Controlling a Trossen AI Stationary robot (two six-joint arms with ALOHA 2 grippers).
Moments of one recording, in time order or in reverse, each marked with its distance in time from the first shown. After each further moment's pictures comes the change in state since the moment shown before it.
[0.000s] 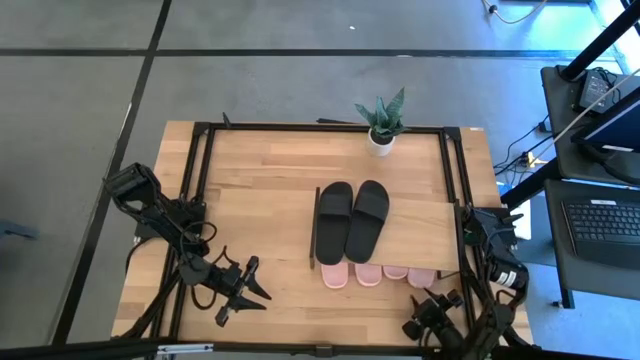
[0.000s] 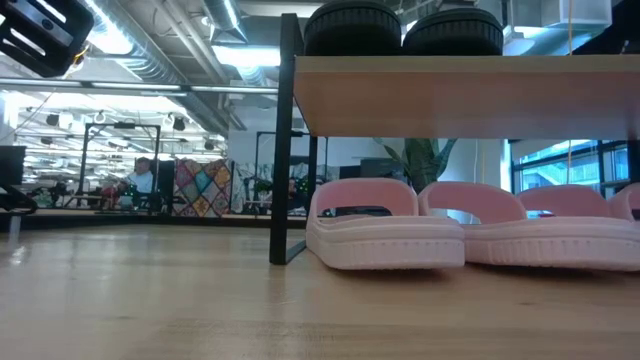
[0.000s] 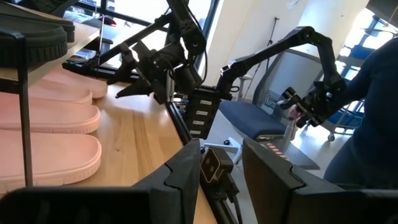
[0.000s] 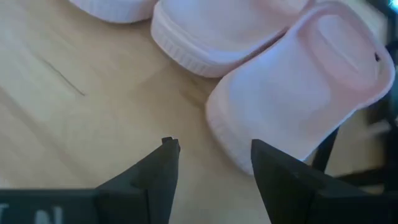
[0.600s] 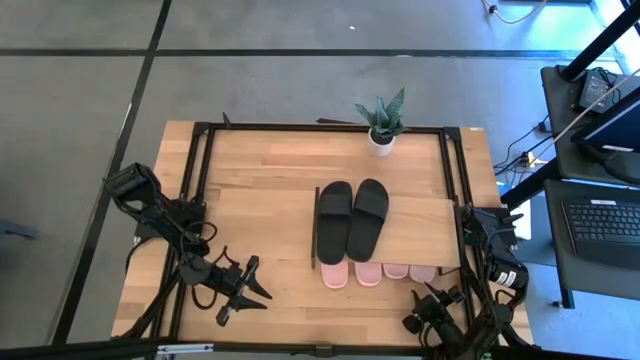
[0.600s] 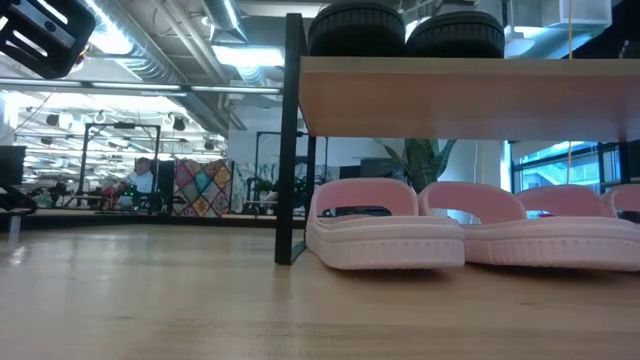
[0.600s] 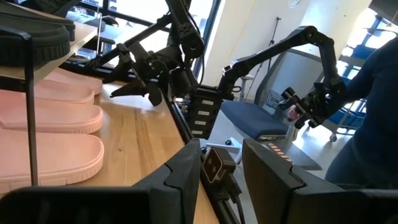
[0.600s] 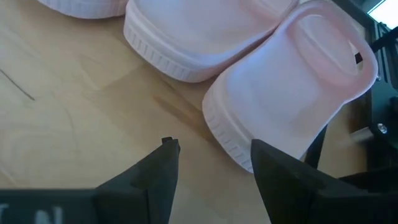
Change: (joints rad) left arm 0.004 0.000 0.000 -0.003 -0.003 0.000; right arm -0.002 0.000 -0.062 0.001 -0.013 0.015
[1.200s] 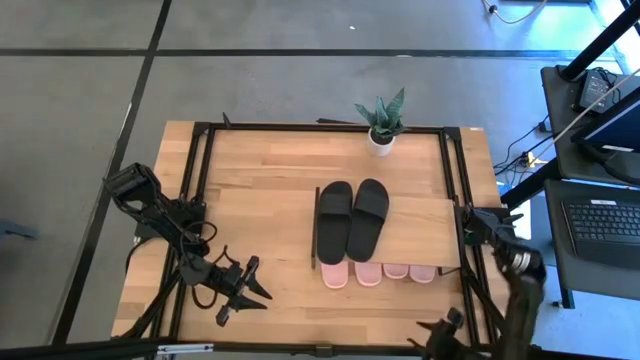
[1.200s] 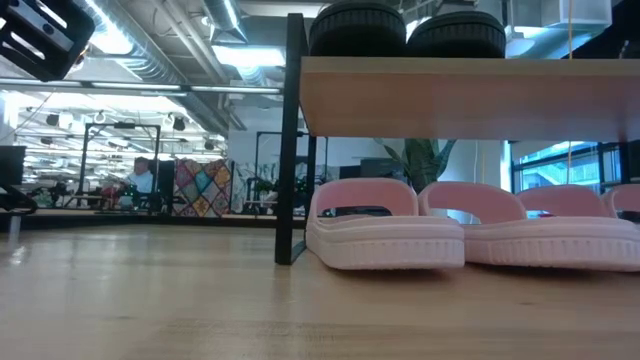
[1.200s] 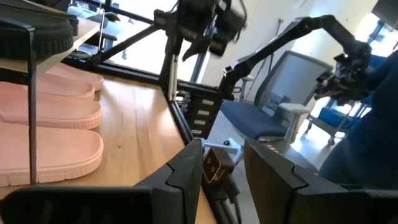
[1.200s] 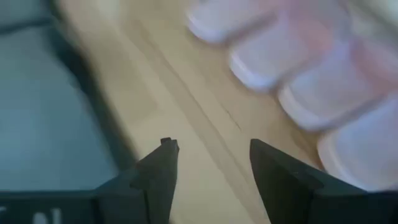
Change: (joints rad) left arm 0.000 0.000 0.000 0.000 0.000 -0.036; right arm 0.045 -0.147 0.410 0.001 0.240 -0.322
